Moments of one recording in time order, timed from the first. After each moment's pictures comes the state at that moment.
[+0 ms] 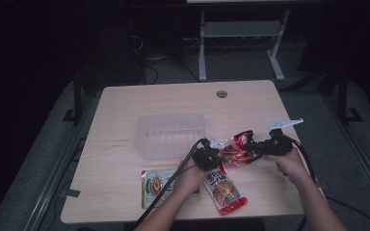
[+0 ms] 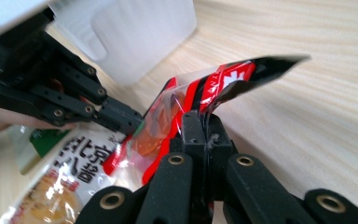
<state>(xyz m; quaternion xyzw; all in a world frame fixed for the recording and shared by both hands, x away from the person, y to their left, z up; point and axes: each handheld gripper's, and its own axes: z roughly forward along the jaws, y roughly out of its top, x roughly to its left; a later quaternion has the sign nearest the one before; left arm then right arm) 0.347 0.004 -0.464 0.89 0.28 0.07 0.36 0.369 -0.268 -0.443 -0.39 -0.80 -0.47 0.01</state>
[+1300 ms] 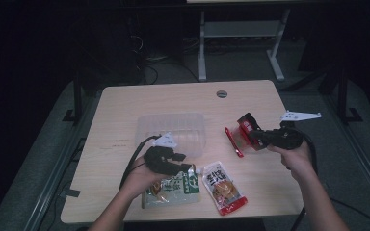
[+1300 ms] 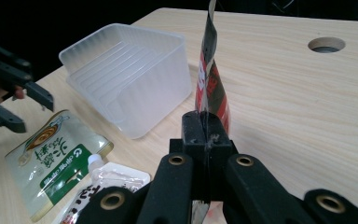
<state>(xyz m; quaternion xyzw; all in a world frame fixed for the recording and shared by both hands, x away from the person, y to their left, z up) 0.311 0.141 -0.395 0.88 0.24 0.02 0.41 0.354 -0.271 -0.391 -0.39 -0.76 -0.52 -0.07</state>
